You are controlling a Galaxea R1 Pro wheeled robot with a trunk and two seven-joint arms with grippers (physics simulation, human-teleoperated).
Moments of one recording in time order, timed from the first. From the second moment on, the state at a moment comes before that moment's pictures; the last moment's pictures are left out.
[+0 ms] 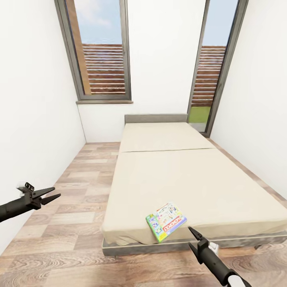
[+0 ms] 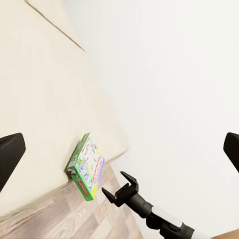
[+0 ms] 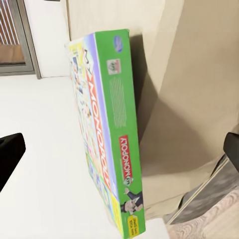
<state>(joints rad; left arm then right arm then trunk) -0.73 0.64 0.05 -0.52 0.51 0.75 -1.57 -0.28 -0.03 -0.36 -0.69 -0.96 0.56 0.64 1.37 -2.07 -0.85</state>
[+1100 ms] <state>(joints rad) -0.73 0.64 0.05 -0.52 0.51 0.75 -1.57 -0.32 -0.03 -0.26 -0.67 -0.90 0.55 0.62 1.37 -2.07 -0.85</state>
